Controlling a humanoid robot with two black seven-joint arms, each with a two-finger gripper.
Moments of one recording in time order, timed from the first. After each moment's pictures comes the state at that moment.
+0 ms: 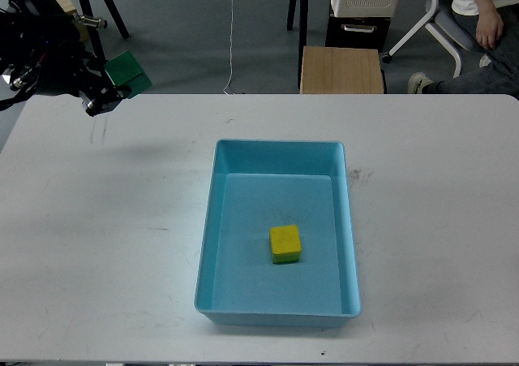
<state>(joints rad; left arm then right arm) -1.50 0.72 -0.04 -1.24 2.06 -0.46 -0.49 -0.56 -0.35 1.68 1.71 -0.97 -0.04 0.39</state>
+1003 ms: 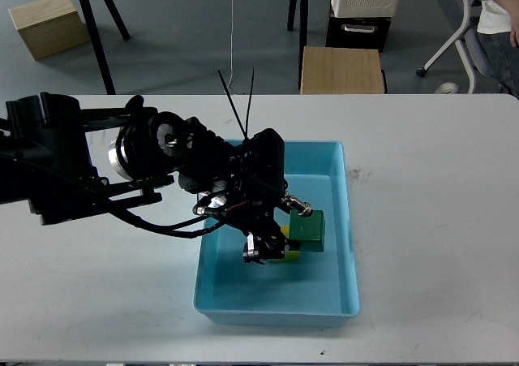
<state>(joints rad) -1.33 0.28 0.00 -1.38 2.18 -0.49 -0.49 -0.54 -0.33 1.67 1.68 -0.97 -0.04 0.39</state>
